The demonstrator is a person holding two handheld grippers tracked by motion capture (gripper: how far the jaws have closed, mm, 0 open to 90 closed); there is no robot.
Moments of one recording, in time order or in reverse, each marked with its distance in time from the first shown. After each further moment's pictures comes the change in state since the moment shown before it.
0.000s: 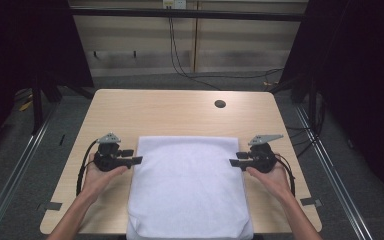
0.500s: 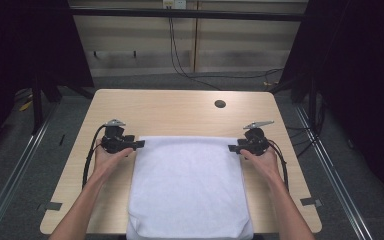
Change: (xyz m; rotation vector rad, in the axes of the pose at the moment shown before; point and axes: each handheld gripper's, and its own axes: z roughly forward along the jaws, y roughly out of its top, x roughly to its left) left arm 0.029 0.022 0.041 0.022 0.080 -0.030; right arm -0.048 0.014 0.047 0.033 -0.114 0.104
